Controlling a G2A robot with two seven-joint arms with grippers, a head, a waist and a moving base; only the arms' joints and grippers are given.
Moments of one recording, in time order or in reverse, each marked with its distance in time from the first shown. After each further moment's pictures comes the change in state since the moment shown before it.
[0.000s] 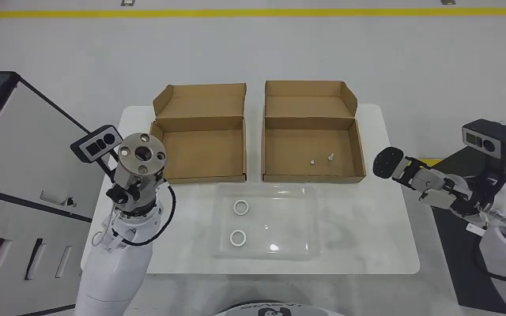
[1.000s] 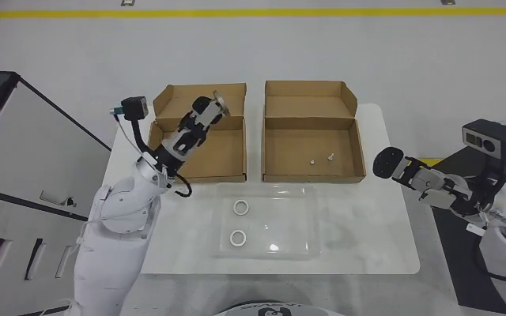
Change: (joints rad) left arm -0.105 -0.023 0.005 -0.071 1.034 0.722 0.425; right arm 0.000 0.000 0.000 0.000 0.000 0.000 0.000
